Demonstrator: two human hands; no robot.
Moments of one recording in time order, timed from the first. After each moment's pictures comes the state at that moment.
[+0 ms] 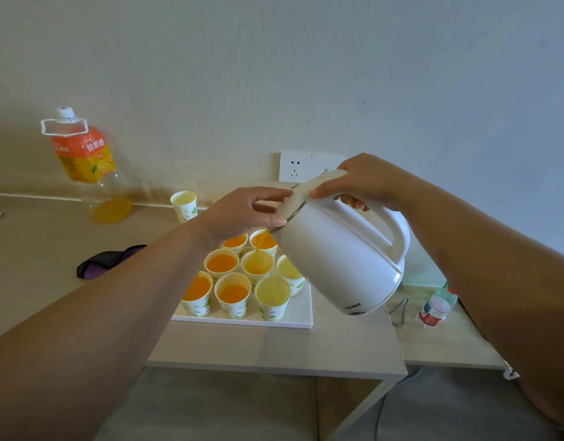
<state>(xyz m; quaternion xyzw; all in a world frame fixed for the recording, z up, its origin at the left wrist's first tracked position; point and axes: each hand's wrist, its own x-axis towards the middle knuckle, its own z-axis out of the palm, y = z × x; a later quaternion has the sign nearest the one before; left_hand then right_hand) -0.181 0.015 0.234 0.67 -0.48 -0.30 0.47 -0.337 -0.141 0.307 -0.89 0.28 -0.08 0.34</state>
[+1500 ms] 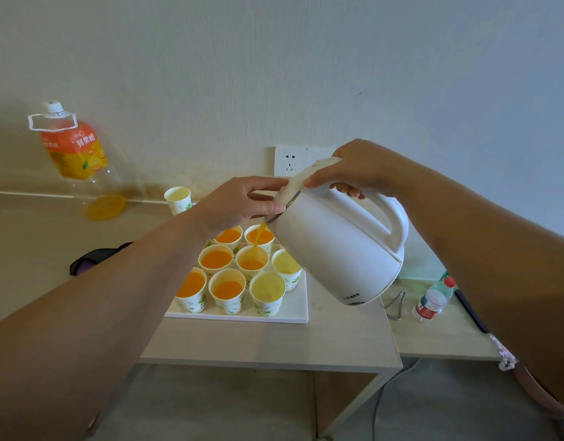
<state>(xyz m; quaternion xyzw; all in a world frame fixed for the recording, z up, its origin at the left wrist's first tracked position) -0.185 0.007 0.239 0.67 -0.48 -0.29 0.49 -0.337 -0.142 0.316 -0.90 0.28 -0.07 0.32</state>
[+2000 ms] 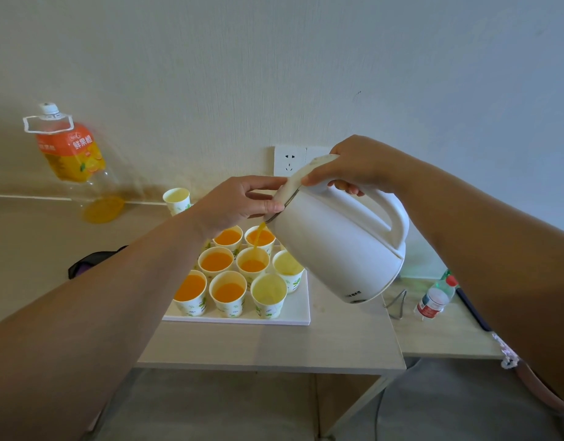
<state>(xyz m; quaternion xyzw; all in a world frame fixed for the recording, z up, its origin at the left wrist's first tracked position) -0.175 0.003 0.236 0.68 -0.48 -0.28 0.48 -0.330 -0.143 0.320 -0.90 0.28 -0.07 0.31</state>
